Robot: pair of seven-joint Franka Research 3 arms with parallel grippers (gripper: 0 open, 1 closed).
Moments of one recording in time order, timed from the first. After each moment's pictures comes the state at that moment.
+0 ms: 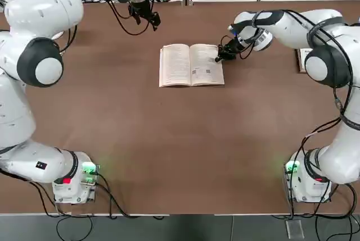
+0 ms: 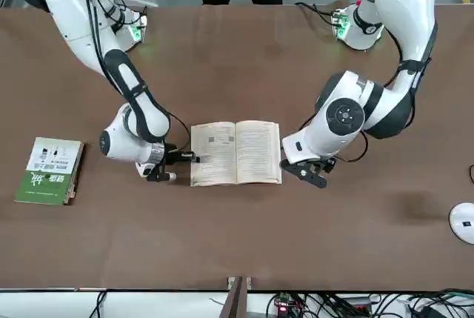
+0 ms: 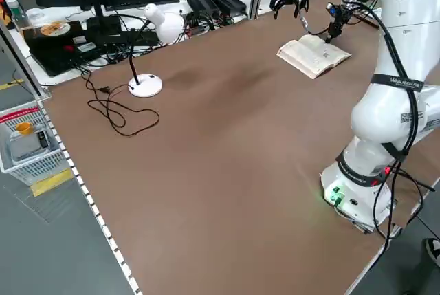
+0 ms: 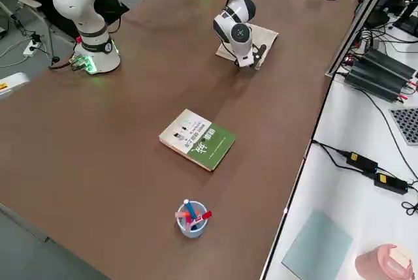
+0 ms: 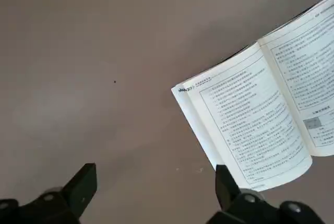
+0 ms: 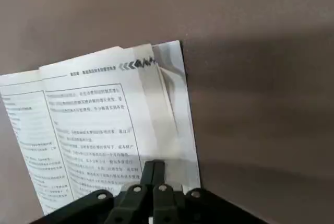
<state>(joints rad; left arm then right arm) -0.33 0.57 -0.20 -1.41 0.05 1.97 -0.02 0.41 0.68 0.01 -1.82 1.04 2.40 -0.34</state>
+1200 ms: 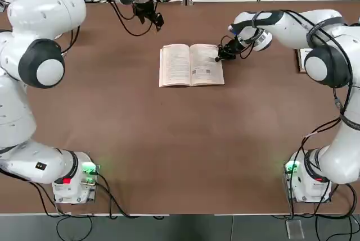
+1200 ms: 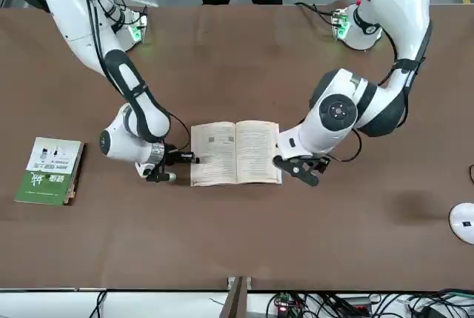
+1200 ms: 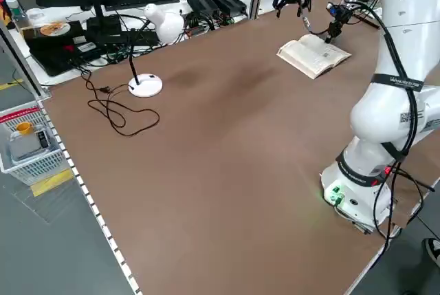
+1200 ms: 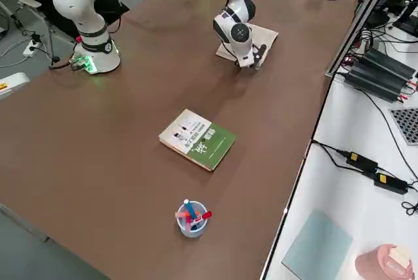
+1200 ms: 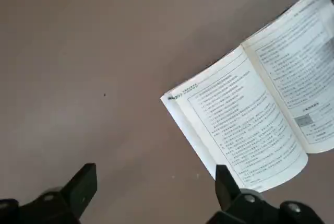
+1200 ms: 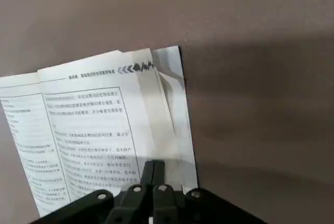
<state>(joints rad) -0.36 0.57 -0.20 -1.41 0.05 2.01 0.08 0.41 0.68 0.01 -1.82 1.04 2.42 -0.35</state>
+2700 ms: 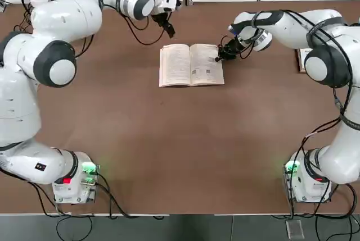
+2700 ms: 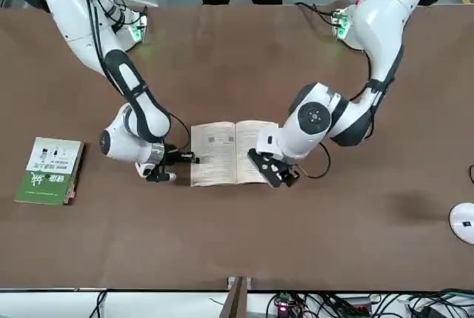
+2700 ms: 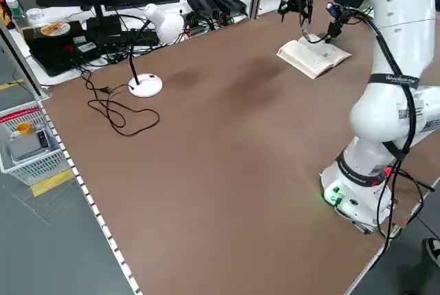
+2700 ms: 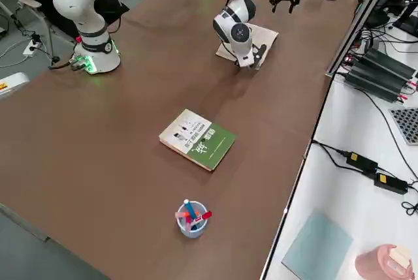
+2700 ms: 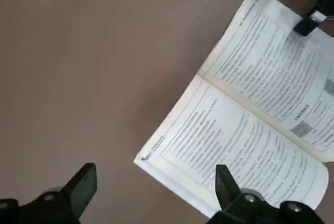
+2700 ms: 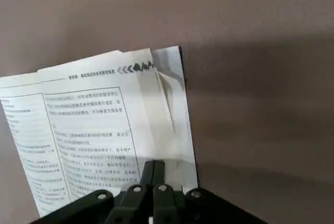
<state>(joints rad) -0.38 0.69 -0.25 -1.41 0.05 2.26 0.34 0.41 0.68 0.01 -1.82 1.04 2.42 -0.35</state>
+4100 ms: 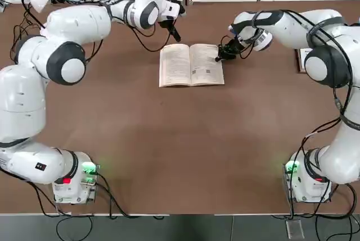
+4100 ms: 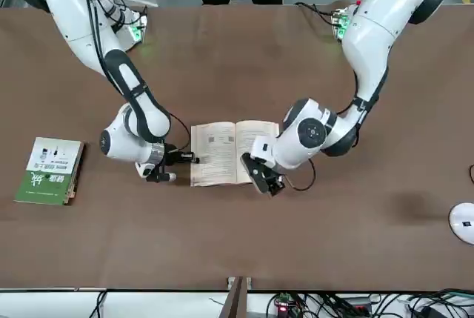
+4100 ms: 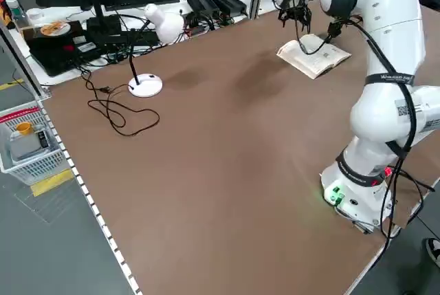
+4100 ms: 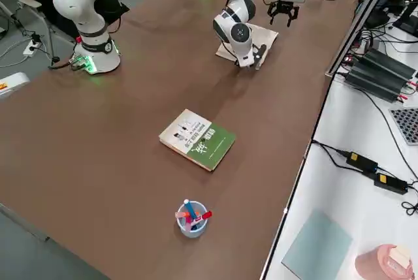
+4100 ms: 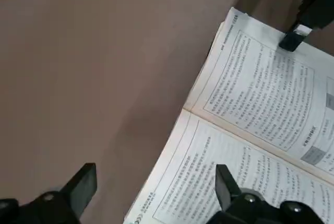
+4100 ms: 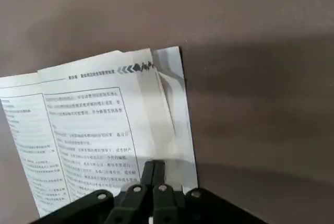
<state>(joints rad) -0.37 0.82 -0.28 -1.37 -0.07 2.41 0.56 0.41 0.68 0.01 -1.82 1.04 2.42 -0.35</state>
